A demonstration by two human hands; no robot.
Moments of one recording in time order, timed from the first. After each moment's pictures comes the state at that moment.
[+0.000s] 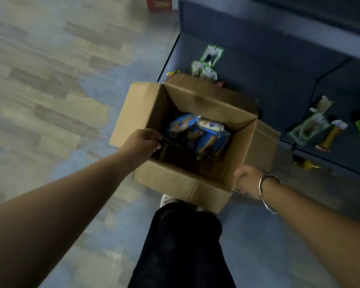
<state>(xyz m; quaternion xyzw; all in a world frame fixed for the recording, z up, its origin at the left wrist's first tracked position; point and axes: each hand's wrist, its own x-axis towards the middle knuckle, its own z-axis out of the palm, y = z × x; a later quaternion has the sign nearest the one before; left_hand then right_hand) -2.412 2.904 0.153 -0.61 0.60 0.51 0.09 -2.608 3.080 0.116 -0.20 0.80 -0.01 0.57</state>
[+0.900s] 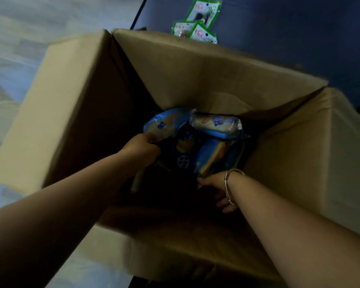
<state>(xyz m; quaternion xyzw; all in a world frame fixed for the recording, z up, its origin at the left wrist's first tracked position) -2.471 2.862 -0.158 -0.57 0.63 0.51 0.15 -2.602 3.001 -0.178 0.01 0.73 -0.03 0.68</state>
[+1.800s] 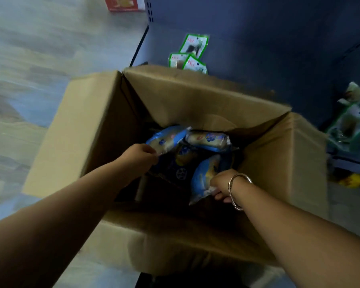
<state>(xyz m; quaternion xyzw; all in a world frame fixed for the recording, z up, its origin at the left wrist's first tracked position) -2.466 2.858 -0.093 -0.56 0.63 0.52 0.13 -2.608 3.006 -0.128 -0.05 0.81 -0.10 0.58</state>
